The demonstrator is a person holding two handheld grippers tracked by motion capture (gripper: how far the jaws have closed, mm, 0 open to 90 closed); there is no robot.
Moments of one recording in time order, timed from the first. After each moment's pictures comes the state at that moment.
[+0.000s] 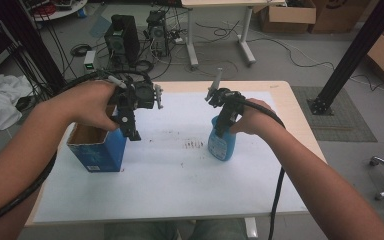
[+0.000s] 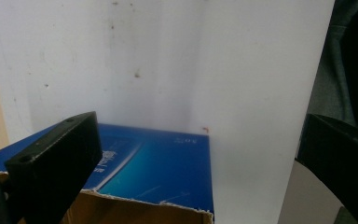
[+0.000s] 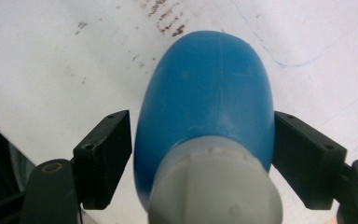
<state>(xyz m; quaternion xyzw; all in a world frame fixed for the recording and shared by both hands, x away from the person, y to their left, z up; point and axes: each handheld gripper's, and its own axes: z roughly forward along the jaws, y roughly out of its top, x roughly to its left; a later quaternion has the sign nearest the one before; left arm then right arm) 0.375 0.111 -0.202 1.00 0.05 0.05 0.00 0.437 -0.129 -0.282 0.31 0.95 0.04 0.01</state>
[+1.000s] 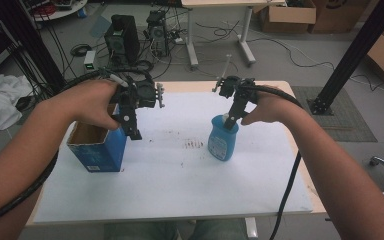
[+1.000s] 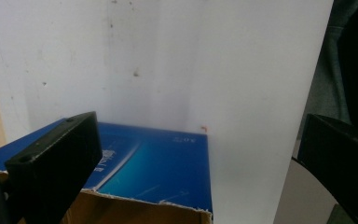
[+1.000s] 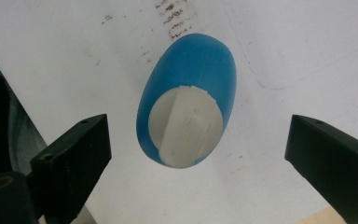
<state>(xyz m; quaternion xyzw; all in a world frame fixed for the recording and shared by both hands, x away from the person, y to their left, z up) 0.377 0.107 -0.202 1.00 0.06 0.04 -0.01 0.433 -0.149 -0.239 0.21 0.98 0.08 0.02</state>
